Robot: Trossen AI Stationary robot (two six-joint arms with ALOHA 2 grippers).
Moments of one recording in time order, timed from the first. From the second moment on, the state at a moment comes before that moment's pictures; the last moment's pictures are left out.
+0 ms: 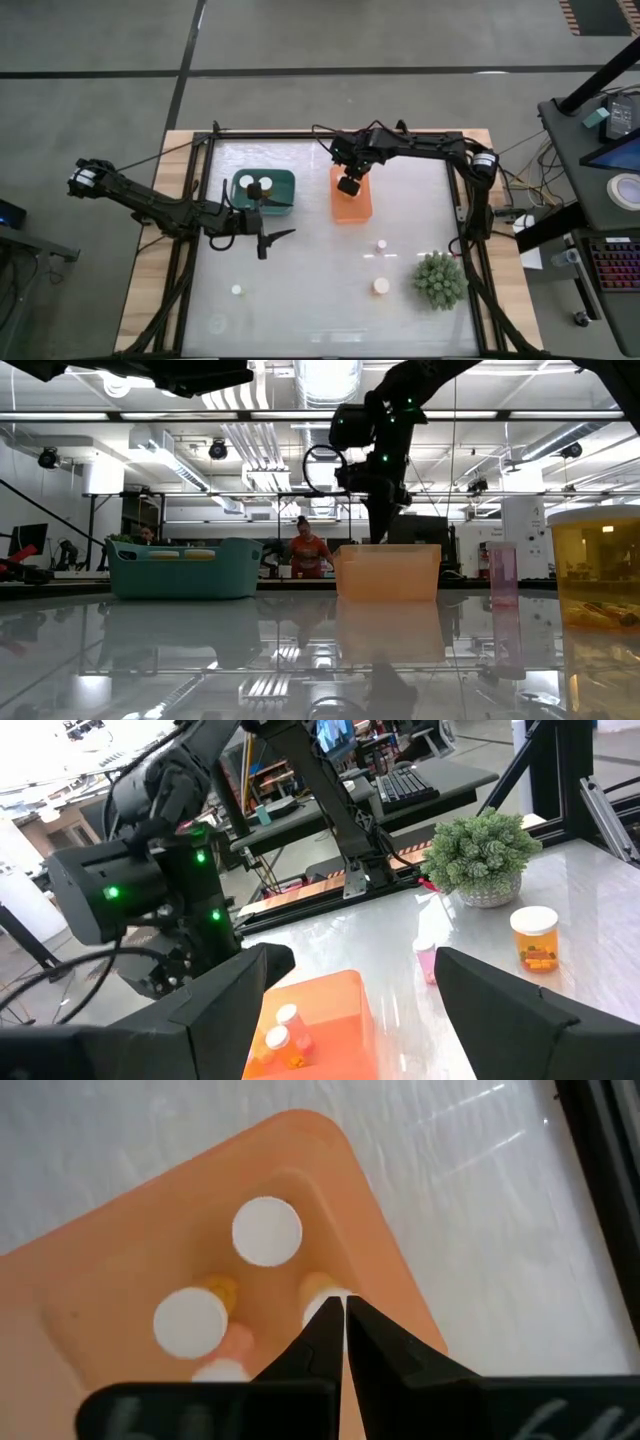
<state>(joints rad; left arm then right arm) -0.30 1.01 0.55 0.41 -0.46 0.32 -0.38 1.92 1.56 -0.92 0.08 0.02</state>
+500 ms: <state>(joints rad) -0.30 1.01 0.55 0.41 -0.46 0.29 -0.06 1.70 1.49 -0.95 0.18 0.20</state>
